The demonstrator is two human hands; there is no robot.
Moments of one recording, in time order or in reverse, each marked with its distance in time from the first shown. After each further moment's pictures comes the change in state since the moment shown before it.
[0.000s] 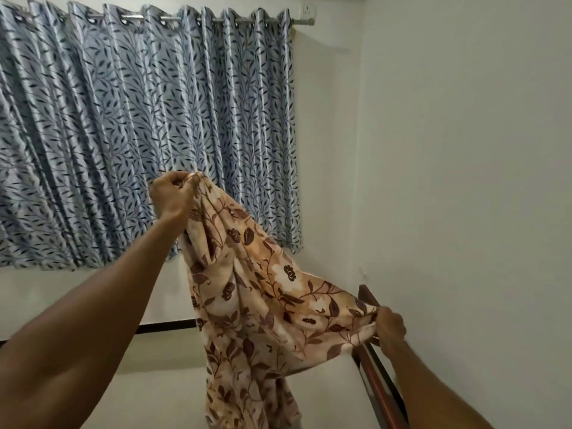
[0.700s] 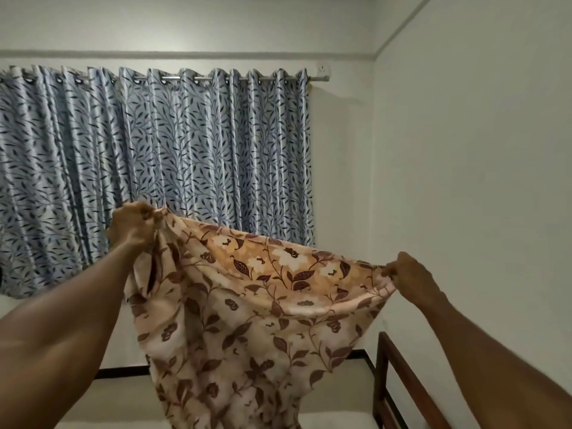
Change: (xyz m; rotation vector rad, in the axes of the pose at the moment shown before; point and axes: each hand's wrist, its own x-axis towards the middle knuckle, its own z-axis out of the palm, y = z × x) left_hand 0.086 -0.024 -0.102 0.590 0.071 0.055; right_hand 0.023 -0.181 -0.043 -0.879 0.174 -1.134
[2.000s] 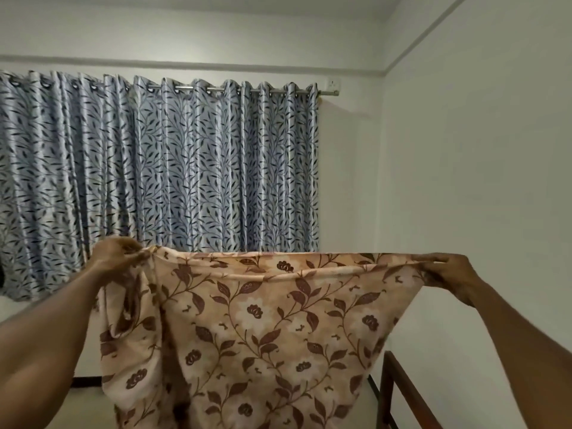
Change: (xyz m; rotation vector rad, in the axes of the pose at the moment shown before) left_hand 0.008 -0.082 -0.021 -0.095 -0.399 -0.063; right_hand 0.032 0.022 -0.070 1.098 -0.051 0.366
